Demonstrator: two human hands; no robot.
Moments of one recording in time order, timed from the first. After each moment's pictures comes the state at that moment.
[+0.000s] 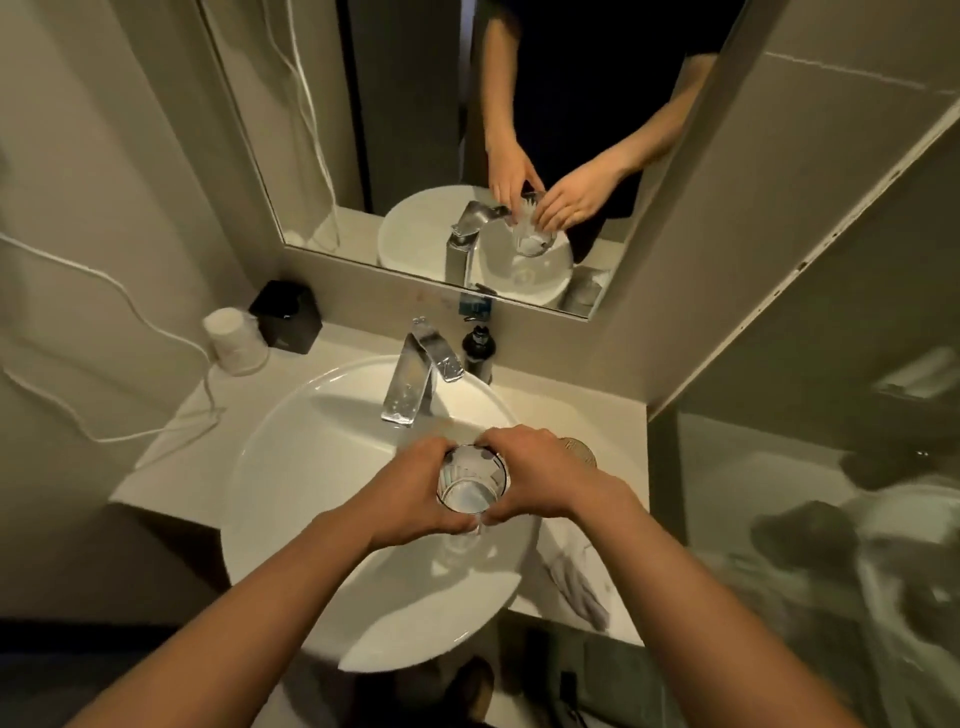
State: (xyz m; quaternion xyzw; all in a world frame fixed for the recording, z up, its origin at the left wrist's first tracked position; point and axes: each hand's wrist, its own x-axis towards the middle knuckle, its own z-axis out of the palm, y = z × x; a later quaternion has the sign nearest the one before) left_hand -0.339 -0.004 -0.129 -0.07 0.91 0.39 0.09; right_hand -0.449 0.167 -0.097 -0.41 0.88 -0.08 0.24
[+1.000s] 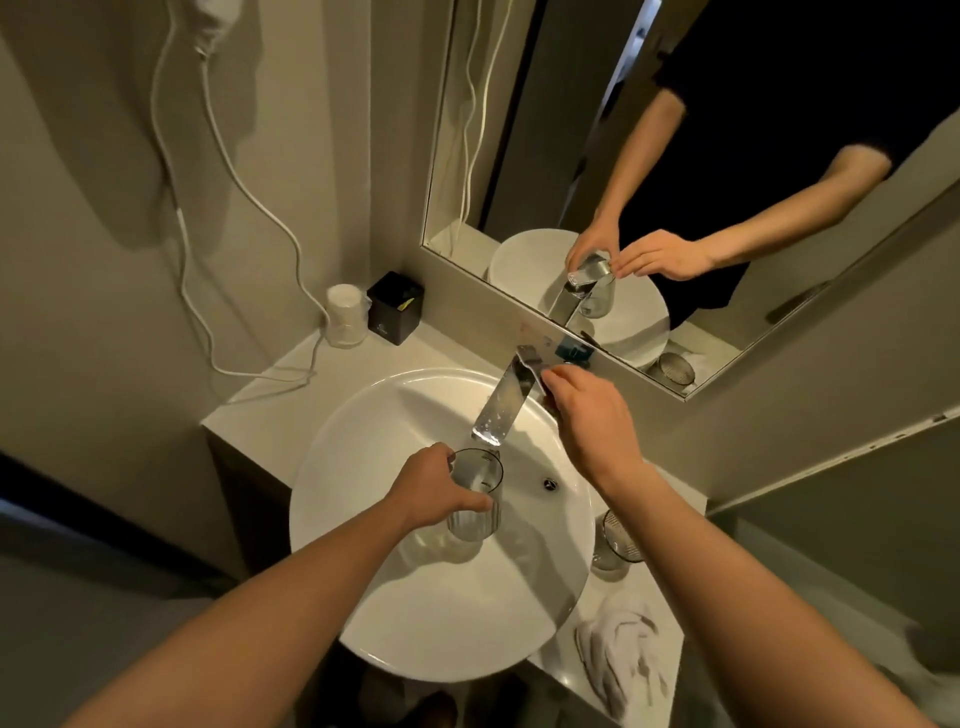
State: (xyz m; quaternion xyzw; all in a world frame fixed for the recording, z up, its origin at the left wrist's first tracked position) left_hand -0.325 -0.055 -0.176 -0.34 0.80 0.49 0.05; right_hand -0.500 0.075 -0.081 -0.50 0.86 -0.07 -0.12
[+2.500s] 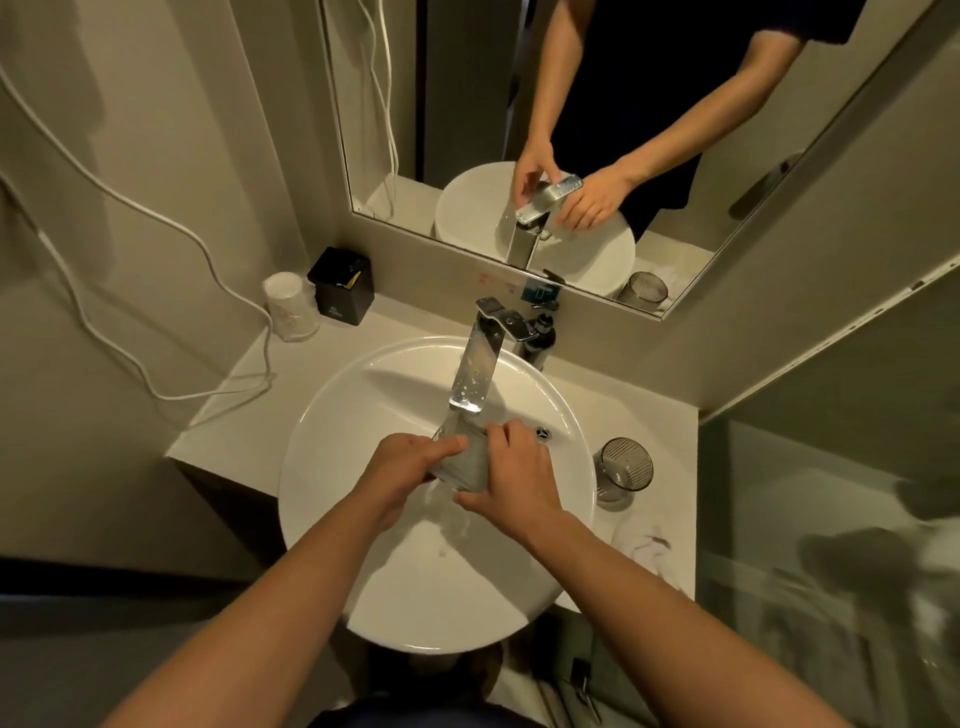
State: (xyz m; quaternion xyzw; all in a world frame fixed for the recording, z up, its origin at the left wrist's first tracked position) left_hand -0.321 -0.071 -0.190 -0.35 0.56 0.75 0.04; right_hand -0.394 0.085 -0.179 -0.33 0.93 -0.13 0.12
